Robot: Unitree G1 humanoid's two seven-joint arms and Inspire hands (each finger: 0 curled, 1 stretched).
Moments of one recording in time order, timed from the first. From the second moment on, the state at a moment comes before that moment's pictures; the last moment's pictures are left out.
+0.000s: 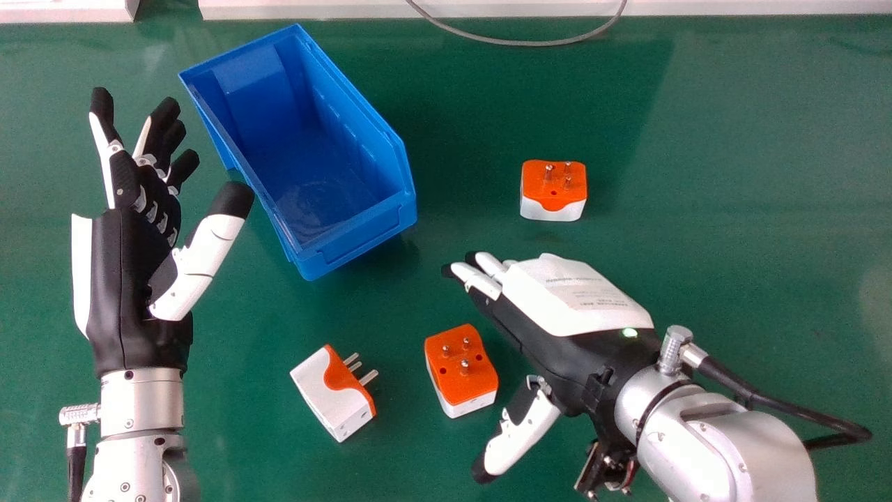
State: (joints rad) left arm -0.07 0.14 0.26 0.45 -0.16 -0.76 -0.13; right arm -0.04 -0.31 0.57 -0.51 -1.04 0.47 0.65
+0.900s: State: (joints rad) left arm -0.07 0.14 0.27 0.46 -0.15 -0.78 -0.12; right arm -0.30 -0.25 0.60 0.00 -0.98 0.20 0.46
